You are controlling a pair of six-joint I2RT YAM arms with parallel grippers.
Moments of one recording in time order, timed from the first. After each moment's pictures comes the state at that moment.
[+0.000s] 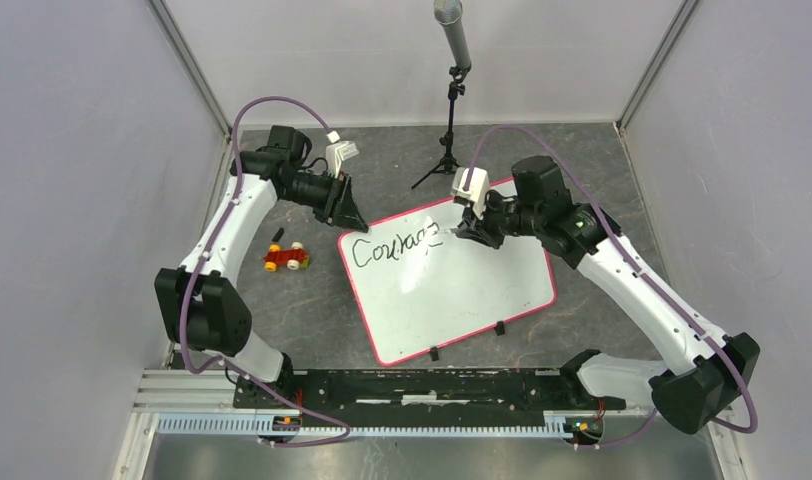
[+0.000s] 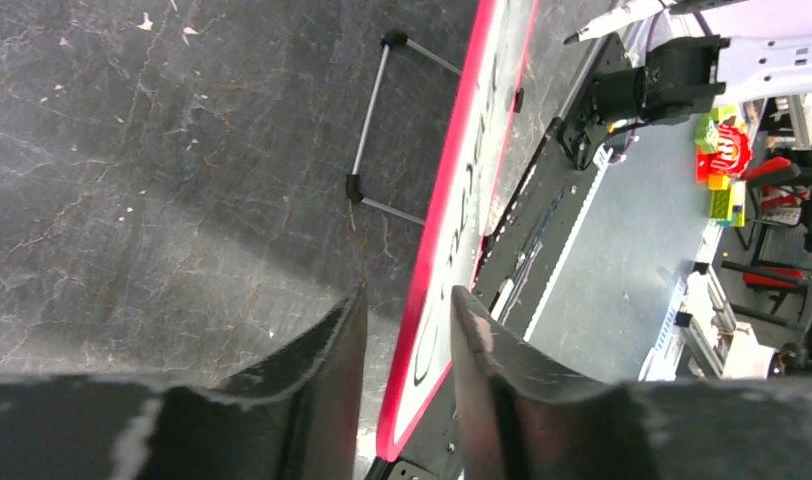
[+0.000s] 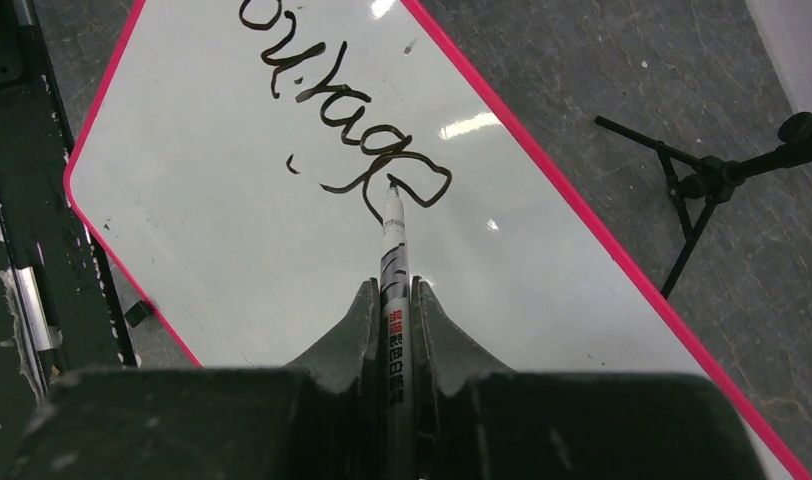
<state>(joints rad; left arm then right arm) -0.17 1.56 1.47 -1.08 0.91 0.30 0.56 1.21 1.21 -0.62 -0.50 -0.50</state>
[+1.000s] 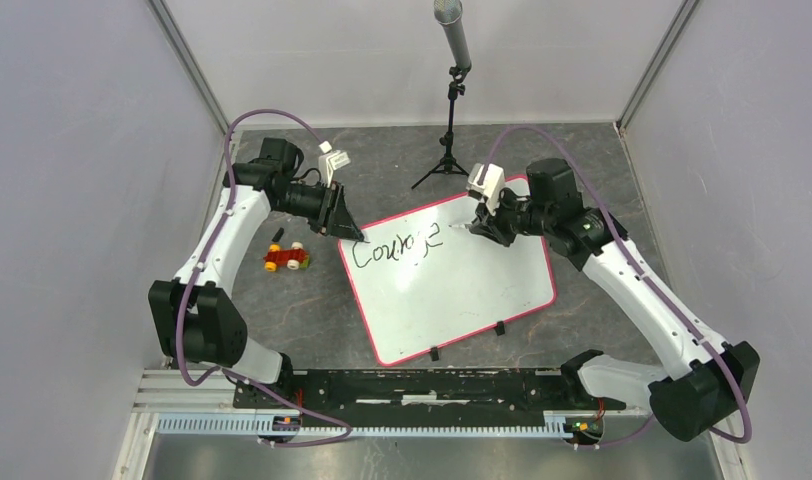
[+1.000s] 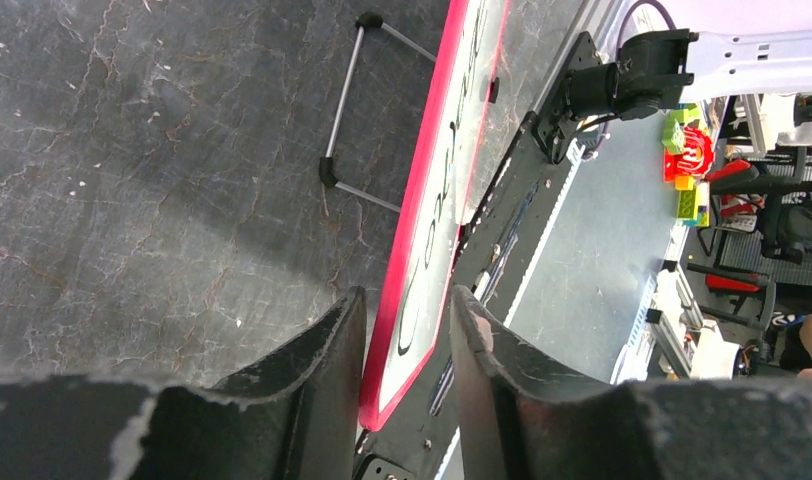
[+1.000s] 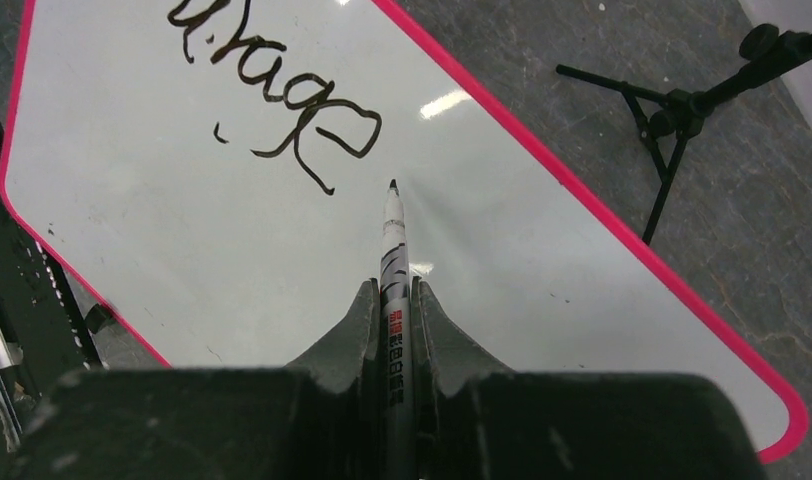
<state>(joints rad) -0.13 1.50 1.37 -1.08 0.97 0.30 0.46 1.17 1.14 -0.57 -0.50 -0.48</state>
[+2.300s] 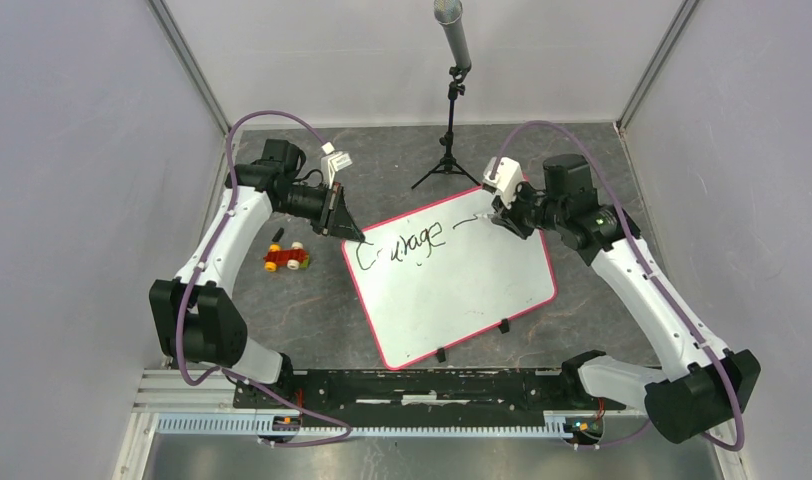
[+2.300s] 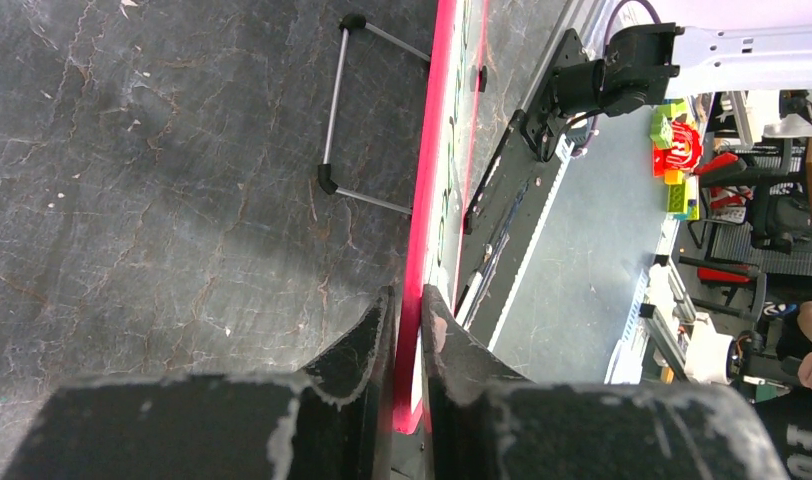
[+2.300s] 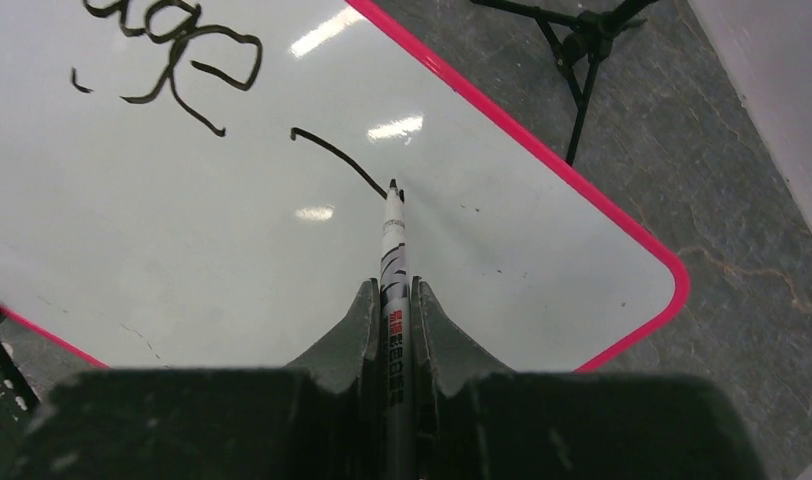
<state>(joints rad) -0.14 1.50 1.35 -1.07 1.00 0.30 0.36 1.16 1.13 -0.63 -0.39 -0.57</state>
